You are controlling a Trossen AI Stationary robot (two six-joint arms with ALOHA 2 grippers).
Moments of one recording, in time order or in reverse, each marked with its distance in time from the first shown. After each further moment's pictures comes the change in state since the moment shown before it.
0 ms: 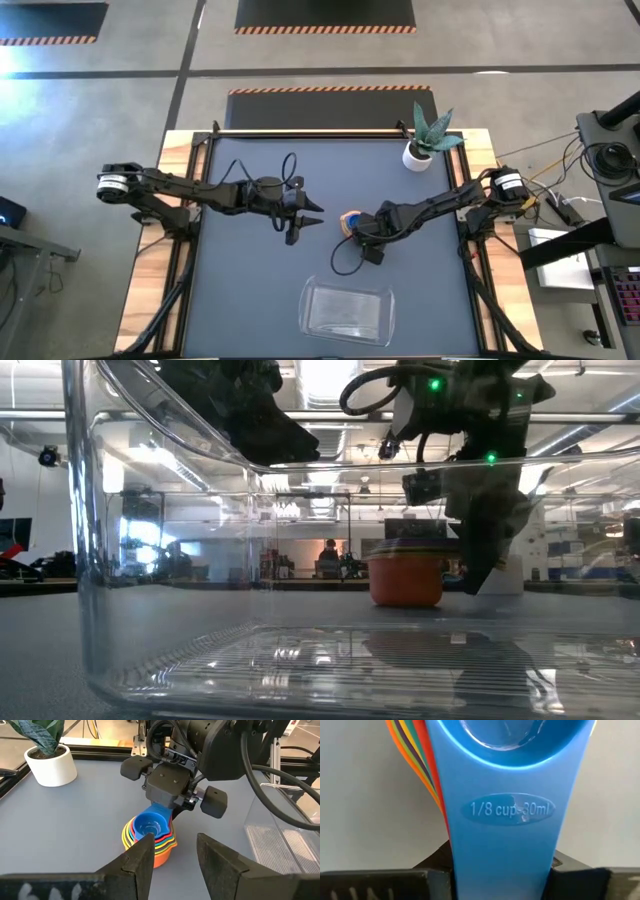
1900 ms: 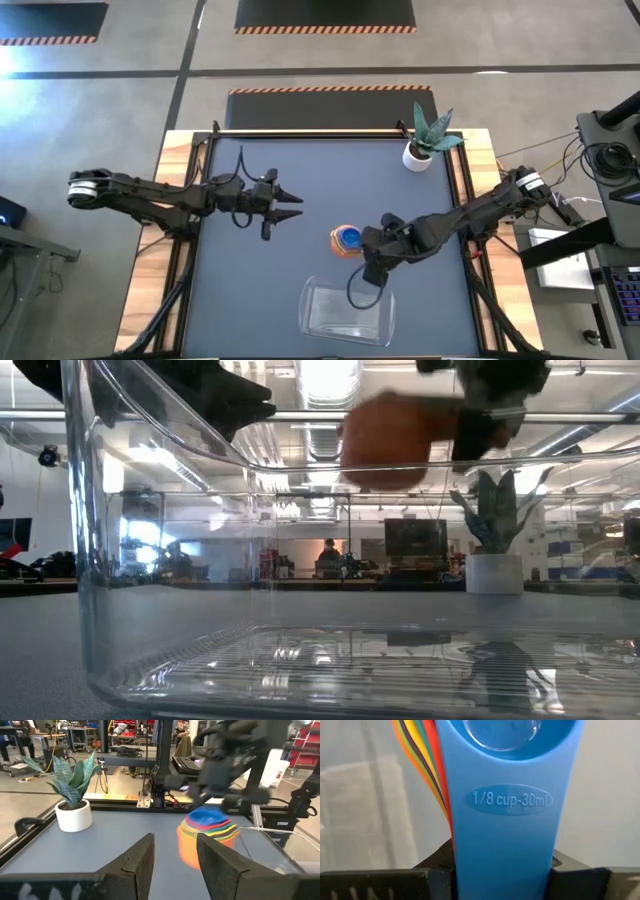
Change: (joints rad) left arm 0.014 -0.311 -0.255 0.241 -0.006 -0.011; right arm 0.224 -0.151 0.204 -0.098 0.062 0.138
